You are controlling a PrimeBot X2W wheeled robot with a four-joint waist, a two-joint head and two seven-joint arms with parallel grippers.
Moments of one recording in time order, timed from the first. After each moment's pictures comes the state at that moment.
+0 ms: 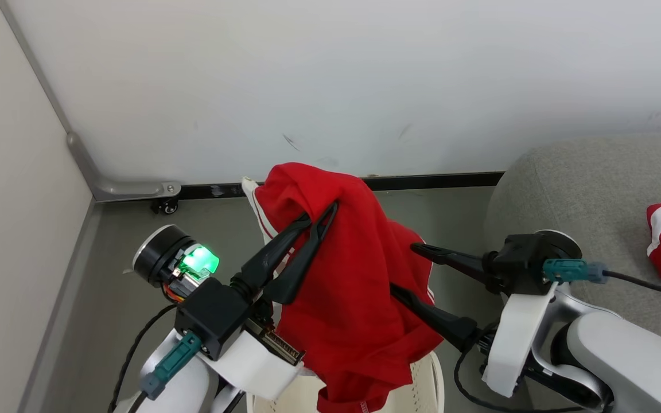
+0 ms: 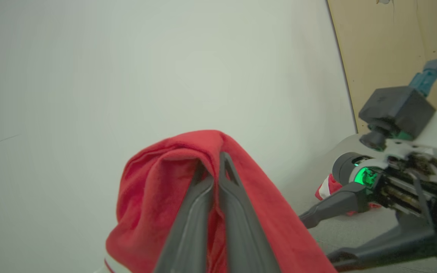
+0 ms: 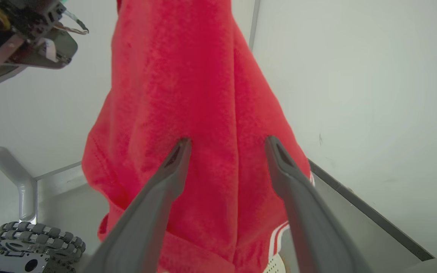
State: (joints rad) left arm -0.34 0.19 -0.48 -0.01 -0.15 -0.12 -0.26; right arm -0.57 -0.60 0.93 0.03 0.73 0.13 0.10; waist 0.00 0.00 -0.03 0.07
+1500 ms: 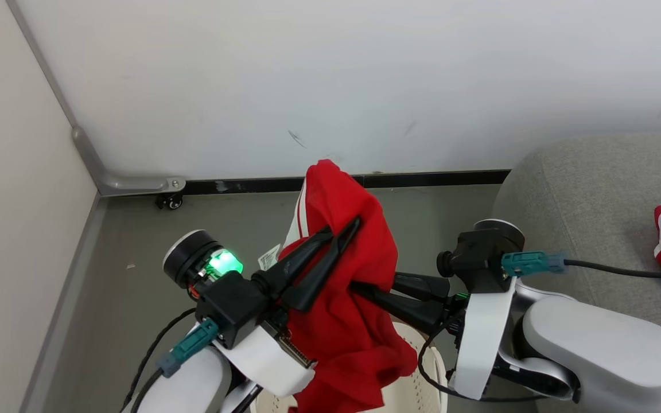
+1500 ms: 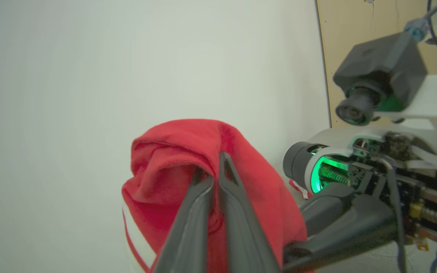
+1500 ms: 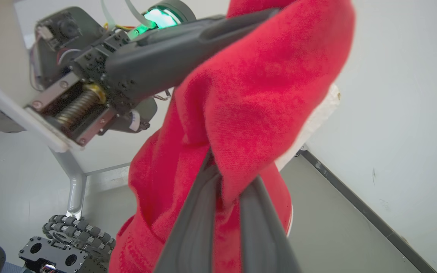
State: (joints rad) left arm -0.40 0.21 -0.59 0.05 -0.26 -0.13 -0.26; right arm -0.83 -0.58 1.24 0.04 0.90 0.13 -0.03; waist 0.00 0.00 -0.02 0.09
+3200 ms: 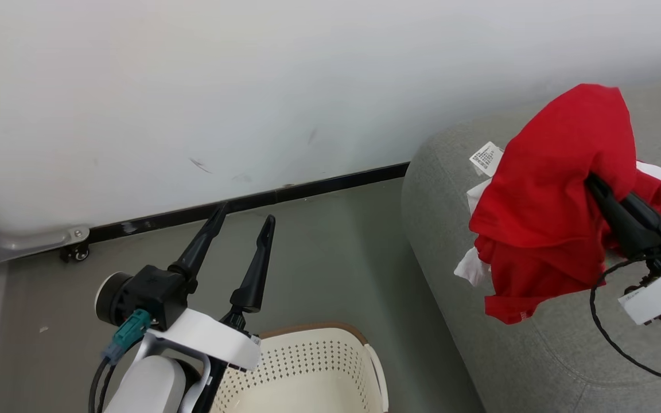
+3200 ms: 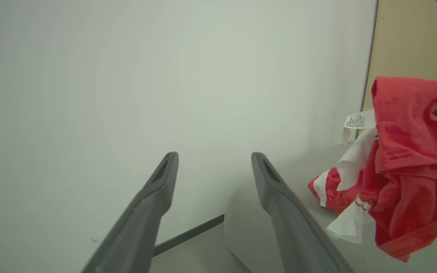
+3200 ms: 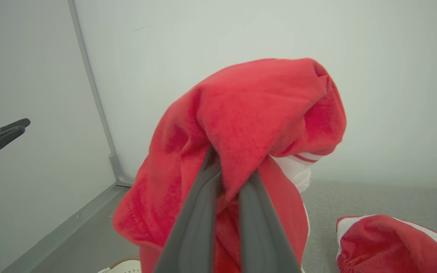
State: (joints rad) left arm -0.29 0.17 -0.36 0.22 -0.33 -0.03 -0.26; right arm -0.45 -0.78 0.64 0.22 0.96 0.13 -0.25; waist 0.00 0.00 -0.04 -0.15
